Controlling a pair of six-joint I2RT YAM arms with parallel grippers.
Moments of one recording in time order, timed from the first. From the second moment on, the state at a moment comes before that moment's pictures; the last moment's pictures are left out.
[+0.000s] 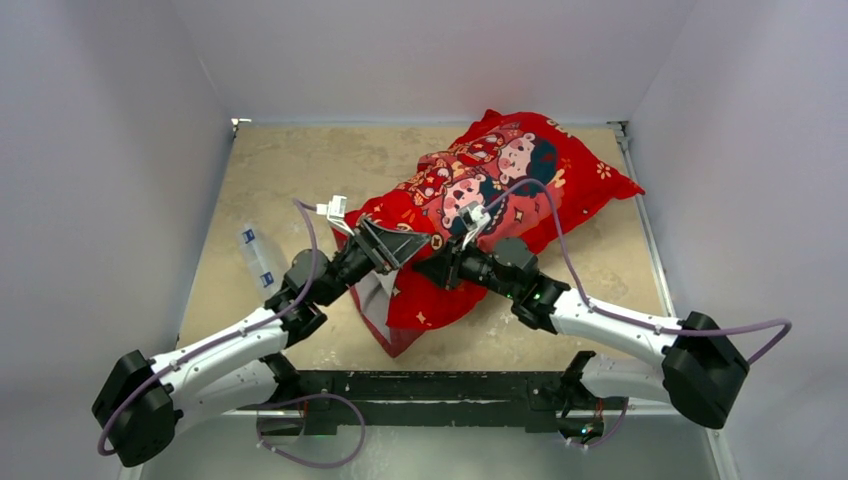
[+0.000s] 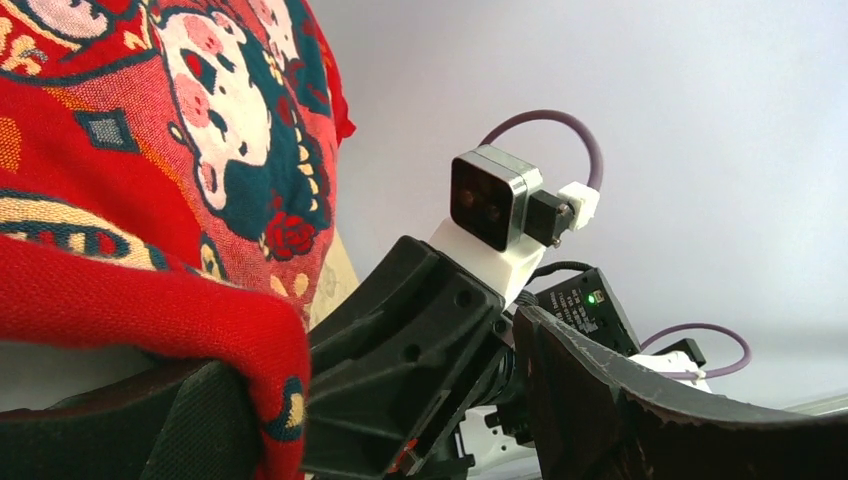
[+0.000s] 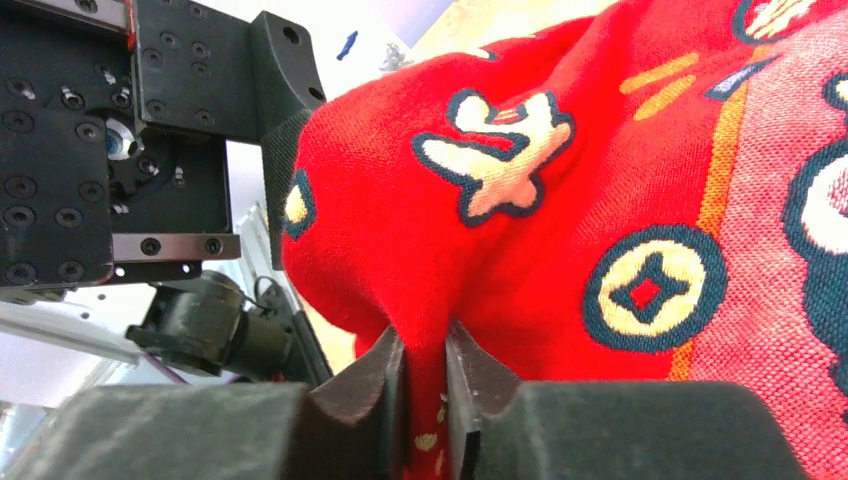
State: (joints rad) left arm -0.78 0.93 0.47 0.60 0.05 -1.12; right arm 0.87 1.16 0.58 0.46 -0.18 0.56
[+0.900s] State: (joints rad) left arm -0.79 0.52 0.38 -0.14 -0.28 -1.10; right arm 0.87 0.95 0.56 0.27 0.09 0.71
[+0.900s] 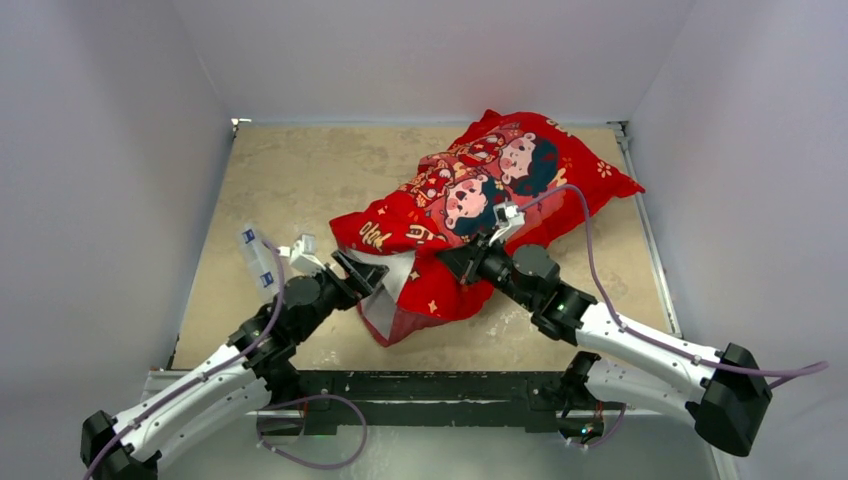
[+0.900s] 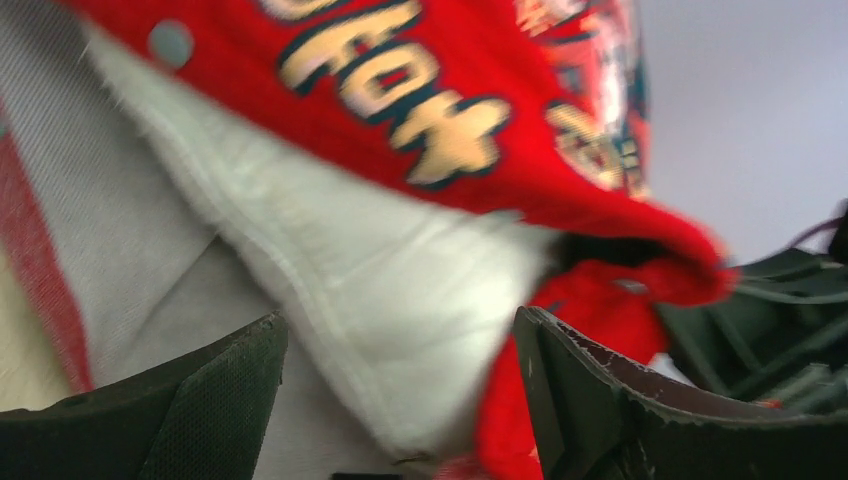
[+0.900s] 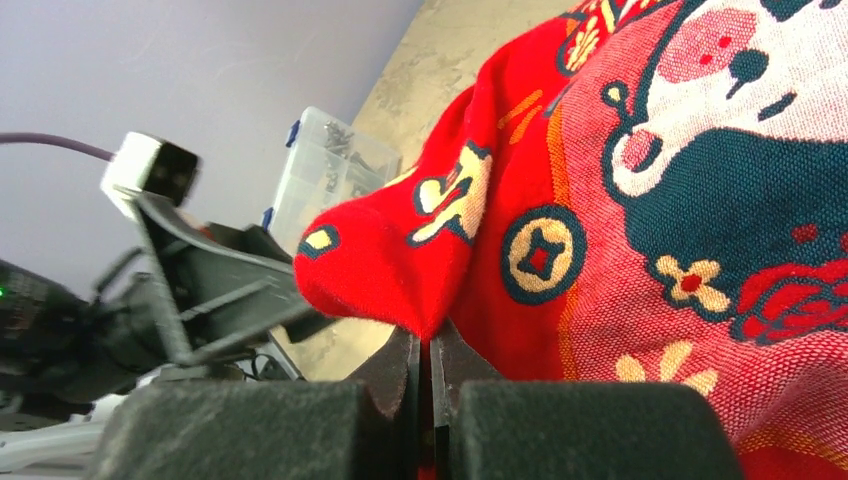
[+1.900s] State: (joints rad) left arm -0.86 1.00 0.12 0.62 -0.18 -1.30; right arm 0.87 0.95 0.53 0.32 0.03 0.72
